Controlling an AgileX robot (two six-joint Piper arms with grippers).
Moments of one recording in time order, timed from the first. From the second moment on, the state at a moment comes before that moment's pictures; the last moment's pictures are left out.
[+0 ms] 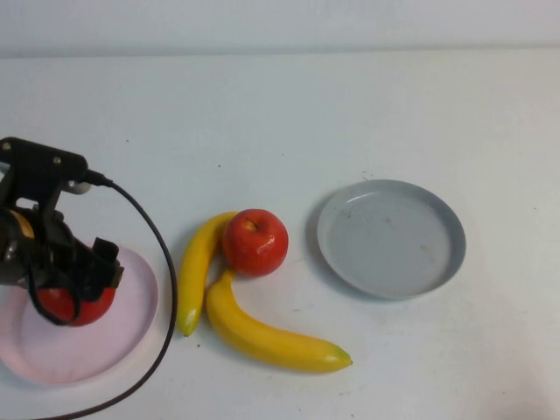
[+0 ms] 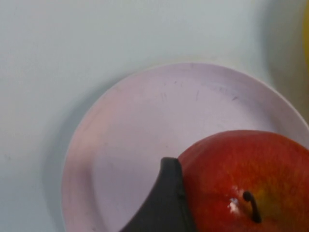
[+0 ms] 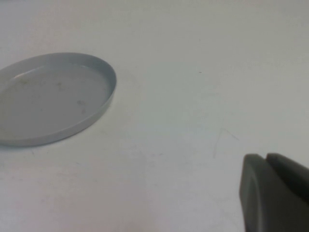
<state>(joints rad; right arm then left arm) 0.06 -0.01 0.02 0.01 0.36 0.08 -0.27 1.31 -0.84 0.10 0.59 0.05</state>
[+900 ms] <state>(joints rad) 0.06 -0.01 0.02 0.01 0.36 0.08 -0.21 1.29 -0.85 0.04 0.51 0.04</state>
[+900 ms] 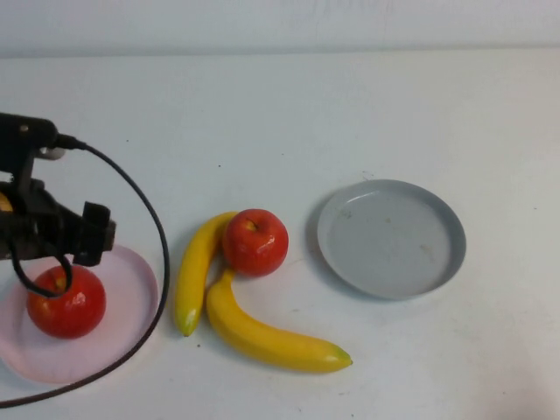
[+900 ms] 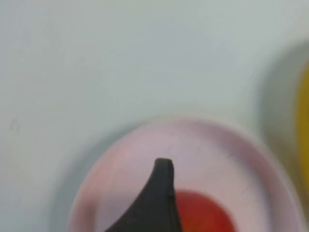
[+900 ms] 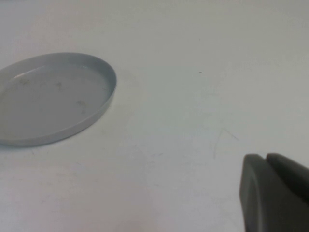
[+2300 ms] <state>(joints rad) 0.06 -0.01 0.02 0.01 0.36 0.08 -0.55 1.75 -1.10 -0.24 0.26 0.56</state>
